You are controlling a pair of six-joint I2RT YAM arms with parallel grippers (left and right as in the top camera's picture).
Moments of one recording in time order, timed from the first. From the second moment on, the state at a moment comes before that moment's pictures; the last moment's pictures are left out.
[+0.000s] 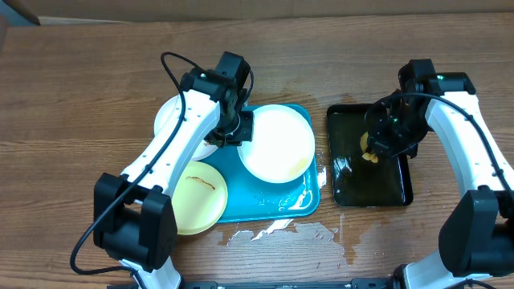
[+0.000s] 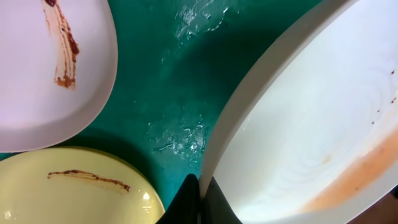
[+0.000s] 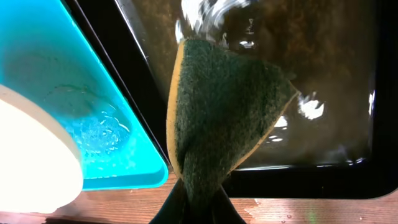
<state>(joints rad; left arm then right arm) -0.38 1.86 1.58 -1.19 0.12 -0.32 0.01 1.74 1.41 -1.31 -0.30 0.32</state>
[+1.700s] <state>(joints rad) -0.62 1.86 1.67 -0.57 -0.01 -0.36 -0.05 1.68 1.26 -1.23 -0.20 0.46</state>
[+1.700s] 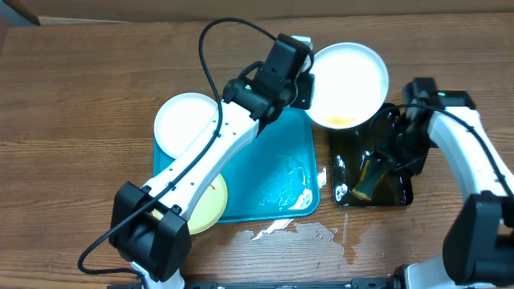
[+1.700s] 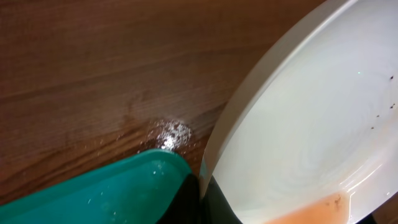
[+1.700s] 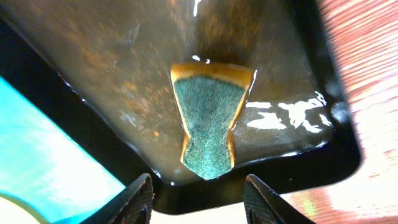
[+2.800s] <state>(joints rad) -0.95 1.99 1.67 -0.08 -0.68 0.19 -0.10 1.49 1.29 -1.24 -0.23 0.38</state>
